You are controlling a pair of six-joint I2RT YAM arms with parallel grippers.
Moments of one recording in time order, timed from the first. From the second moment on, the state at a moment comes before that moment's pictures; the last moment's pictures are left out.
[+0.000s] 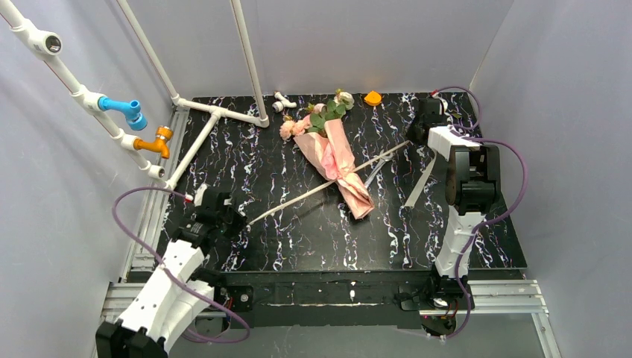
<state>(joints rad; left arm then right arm) -0.31 0.80 0.55 -0.72 -0.12 -1.07 0.04 2.06 1.45 -0.14 0.14 0.44</state>
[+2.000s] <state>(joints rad) -0.55 1.33 1.00 -0.45 0.17 -0.65 0.75 1.36 0.72 -0.14 0.23 0.52</state>
